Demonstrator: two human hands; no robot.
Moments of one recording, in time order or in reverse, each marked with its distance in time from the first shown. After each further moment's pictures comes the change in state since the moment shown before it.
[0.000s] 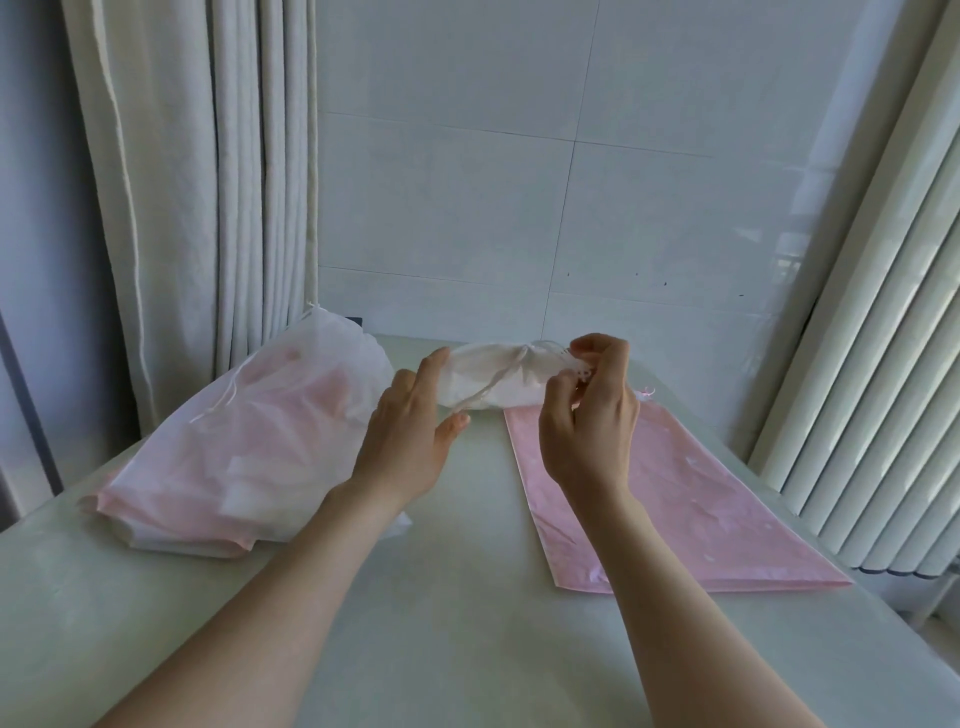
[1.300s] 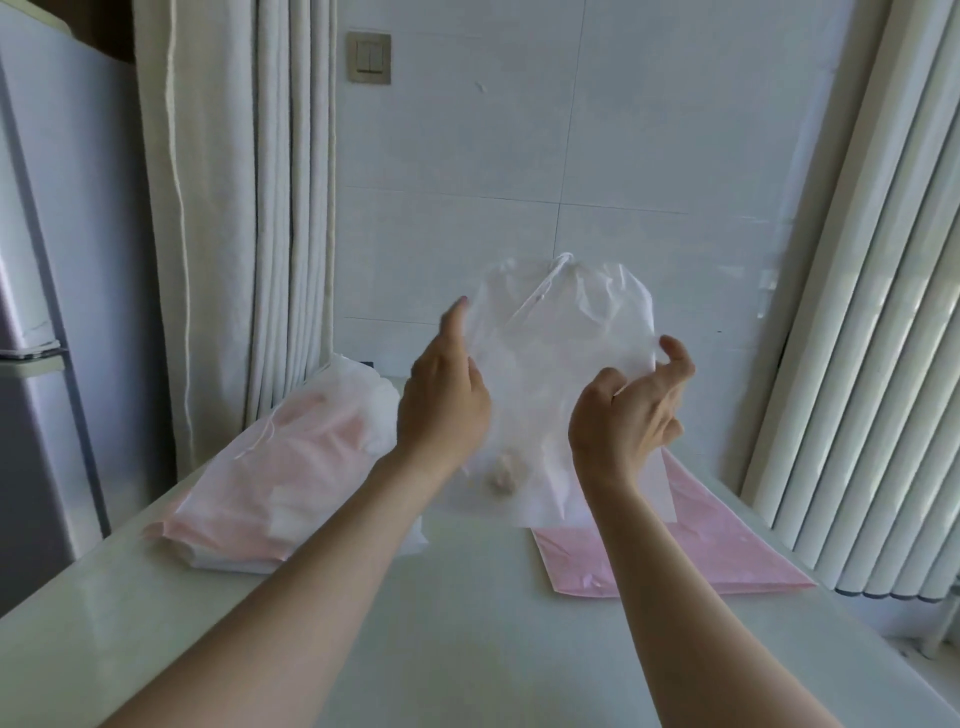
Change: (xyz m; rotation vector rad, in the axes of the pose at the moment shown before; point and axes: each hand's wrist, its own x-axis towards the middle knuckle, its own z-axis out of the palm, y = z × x) left_hand 0.009 0.102 -0.070 -0.160 0.229 0.013; right_hand 0.034 -0.043 -0.022 -0.056 0.411 0.347
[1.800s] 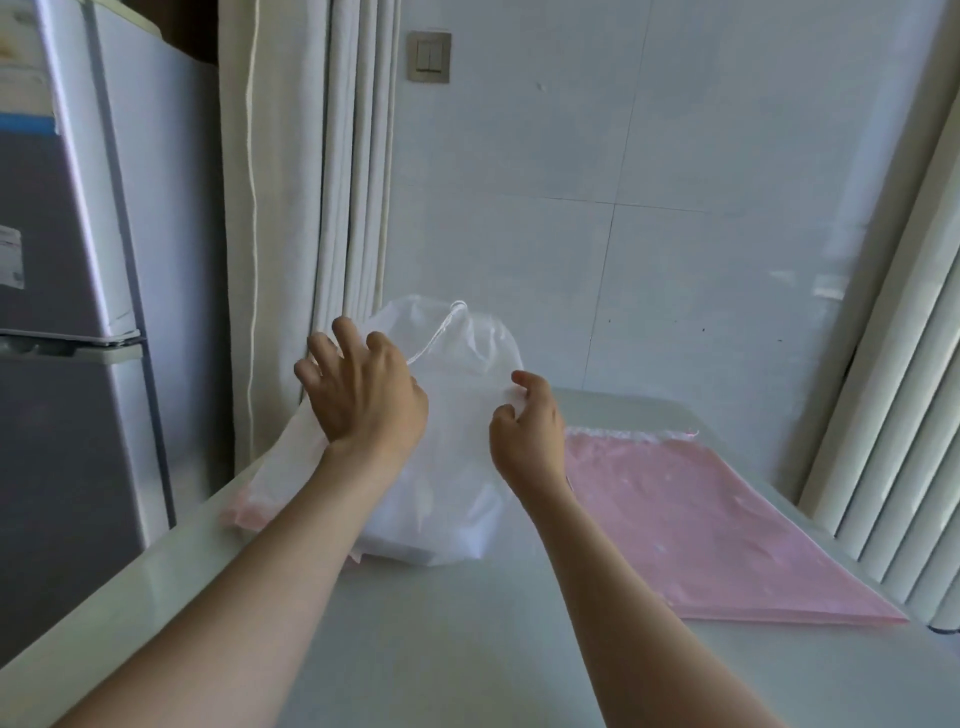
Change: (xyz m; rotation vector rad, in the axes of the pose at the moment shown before) left_hand 0.017 -0.082 -0.077 0.826 0.162 -0.223; right_hand -0.097 -0.018 0.070 0.009 -0.771 0.029
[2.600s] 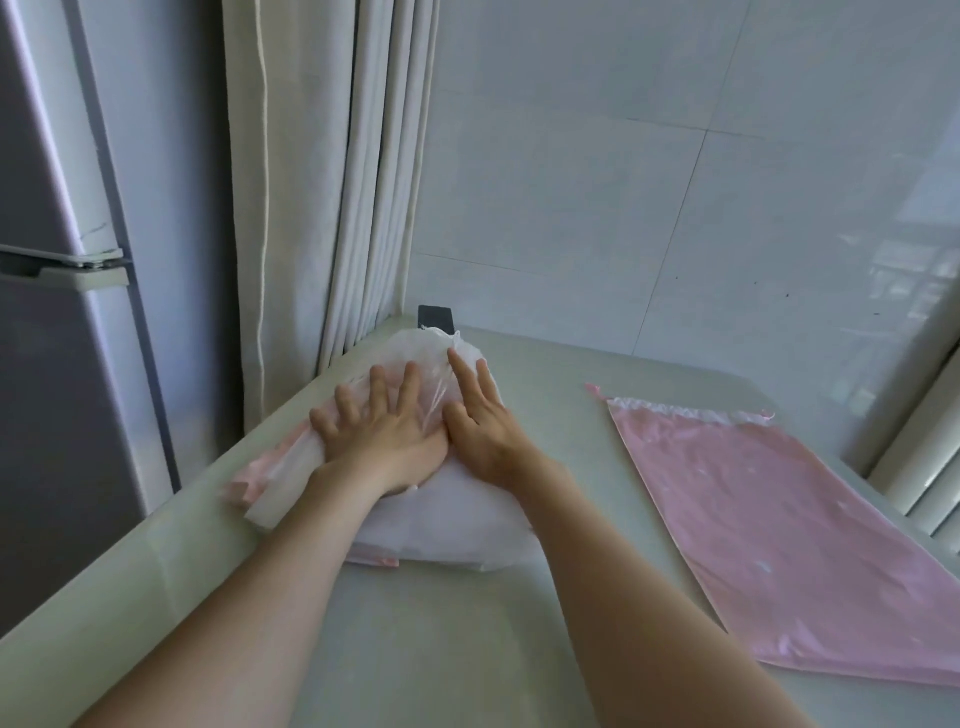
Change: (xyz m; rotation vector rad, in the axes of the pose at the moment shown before) left_hand 0.000 -0.076 0.129 -0.064 -0.773 0.007; right_hand 0.041 0.056 0.121 -0.361 -0.625 -0.133
